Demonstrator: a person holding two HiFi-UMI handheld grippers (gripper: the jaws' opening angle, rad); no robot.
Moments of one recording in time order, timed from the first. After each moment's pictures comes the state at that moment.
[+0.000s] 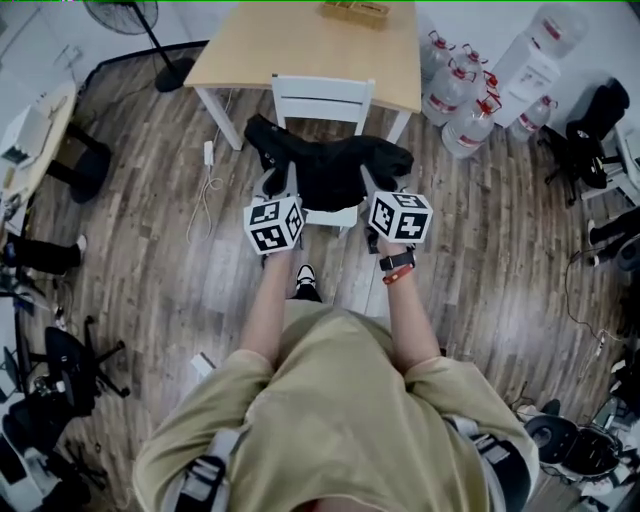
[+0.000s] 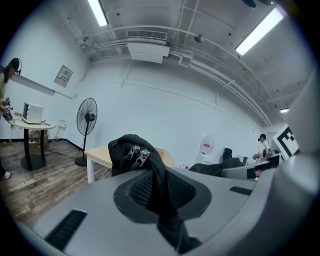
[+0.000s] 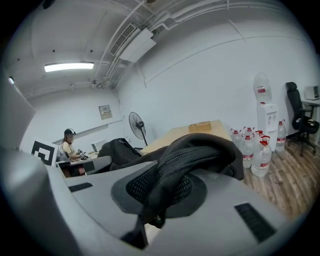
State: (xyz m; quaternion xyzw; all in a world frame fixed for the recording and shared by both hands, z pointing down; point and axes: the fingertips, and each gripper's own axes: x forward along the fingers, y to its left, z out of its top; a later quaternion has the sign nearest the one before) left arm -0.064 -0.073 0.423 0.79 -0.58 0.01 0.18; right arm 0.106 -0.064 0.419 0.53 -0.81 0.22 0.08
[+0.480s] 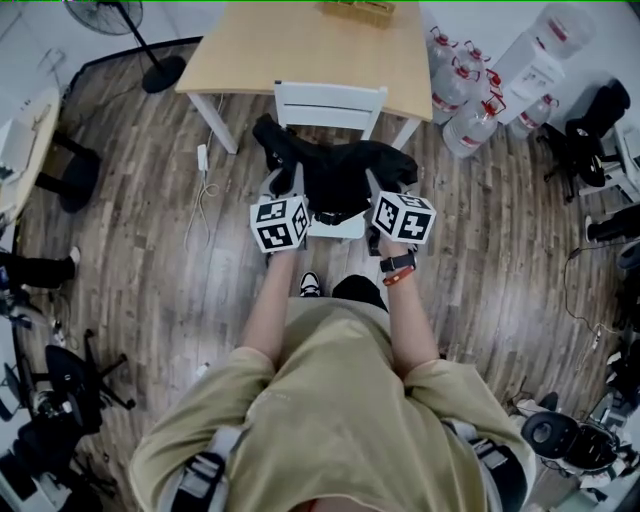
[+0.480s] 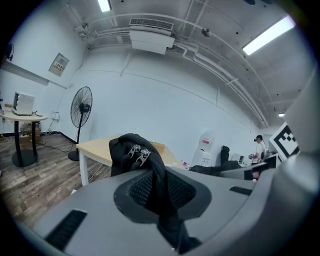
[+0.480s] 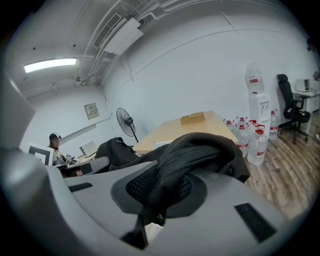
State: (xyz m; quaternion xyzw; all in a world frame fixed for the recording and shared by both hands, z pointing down) left arm -0.089 -0.170 0.466 0.81 -0.55 0.03 0.21; right arm 0.079 -0.150 0.466 0.56 -0.77 0.28 0.09
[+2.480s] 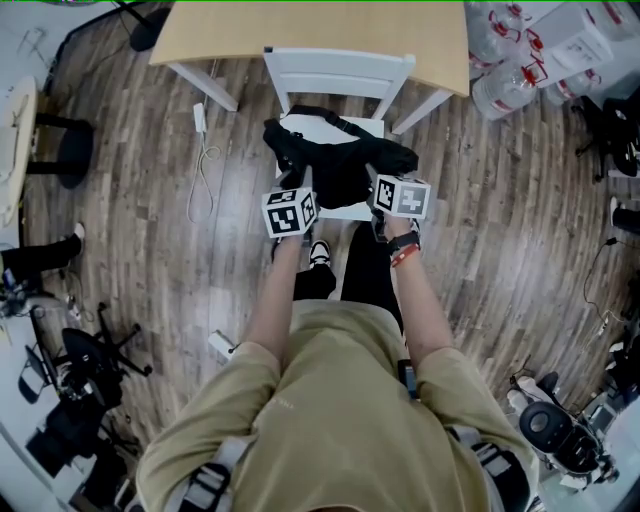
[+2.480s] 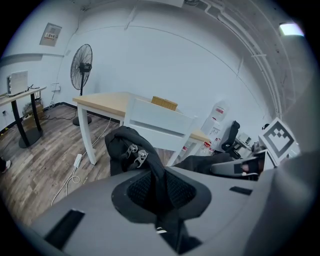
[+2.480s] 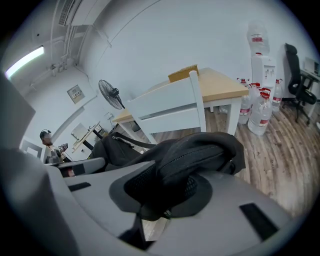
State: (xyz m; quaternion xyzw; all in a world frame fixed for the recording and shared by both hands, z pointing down) left arm -0.059 -0.253 0.677 0.75 -0.52 0.18 0.35; right arm 0.102 -0.255 0.680 0.52 -0.72 0.42 0.21
